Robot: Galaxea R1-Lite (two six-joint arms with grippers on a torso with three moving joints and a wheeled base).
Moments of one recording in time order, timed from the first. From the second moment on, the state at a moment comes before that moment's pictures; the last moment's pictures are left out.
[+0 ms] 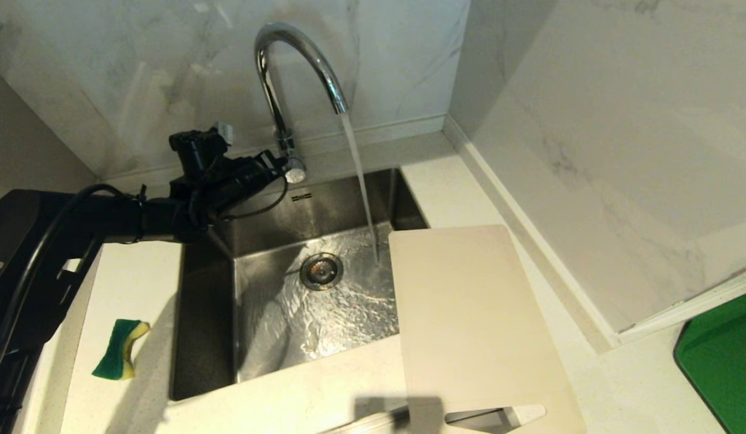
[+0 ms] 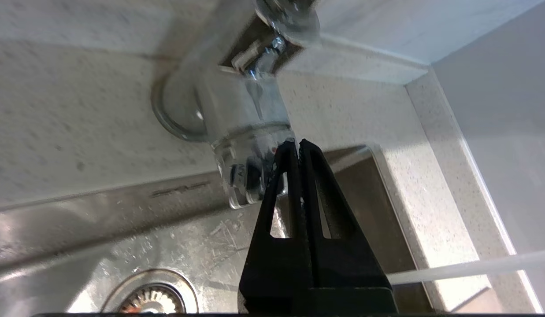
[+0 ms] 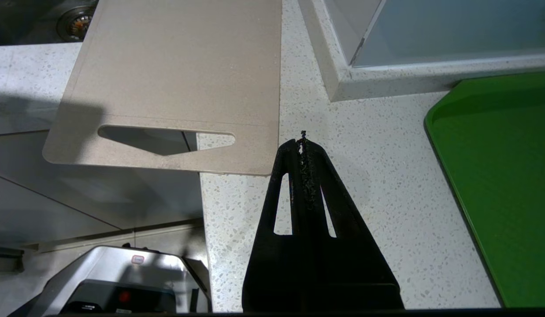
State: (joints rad) left arm -0.22 2.37 -1.94 -0.53 -0.15 -0.57; right arm 0.00 0.00 0.00 0.01 0.05 -0.14
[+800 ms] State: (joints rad) left arm -0.24 2.30 -1.89 -0.48 -0.13 -0.59; right arm 0.00 0.00 0.00 0.01 0.05 -0.15
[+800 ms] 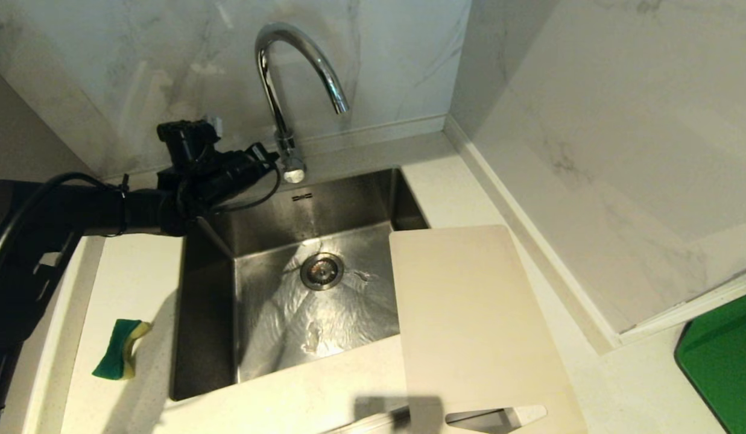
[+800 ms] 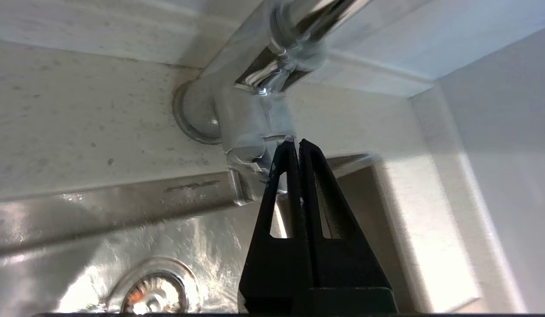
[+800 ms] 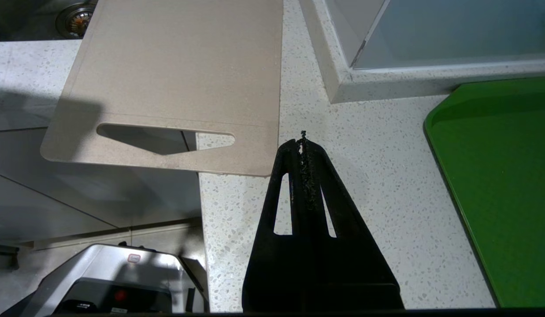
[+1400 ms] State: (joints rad) left arm -0.23 1.91 -1.52 -0.34 -0.10 -0.37; right arm 0.00 0.00 0.00 0.01 0.05 -0.14
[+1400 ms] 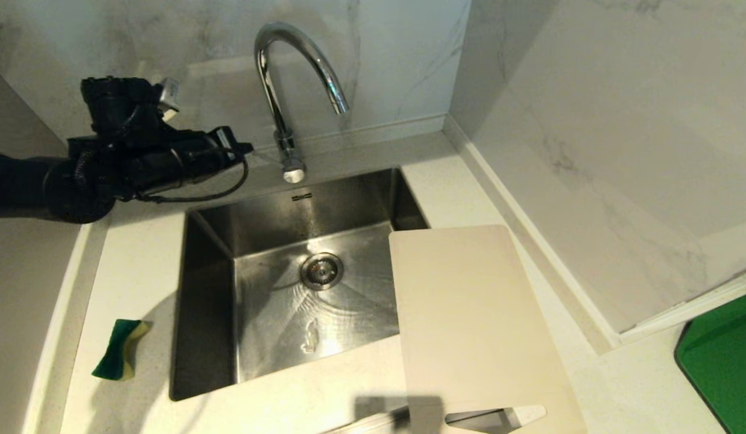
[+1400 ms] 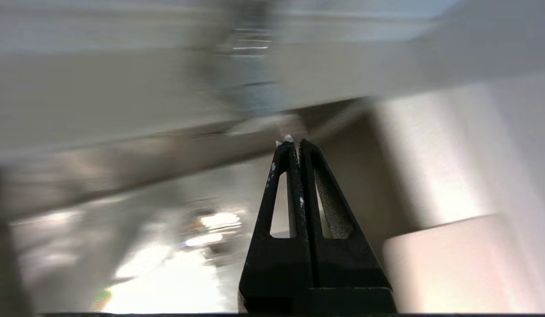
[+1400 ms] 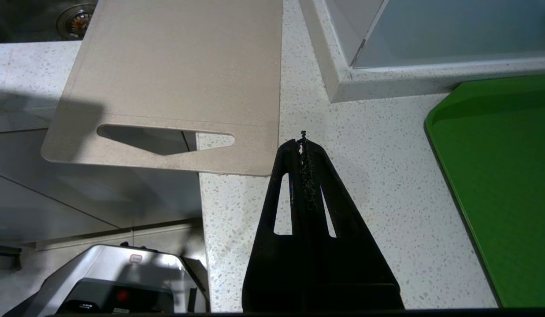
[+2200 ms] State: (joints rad) left arm 0.17 1.46 -0.94 -0.34 -0.06 -0.18; right arm 0.00 0.00 0.00 0.01 0.03 -0.06
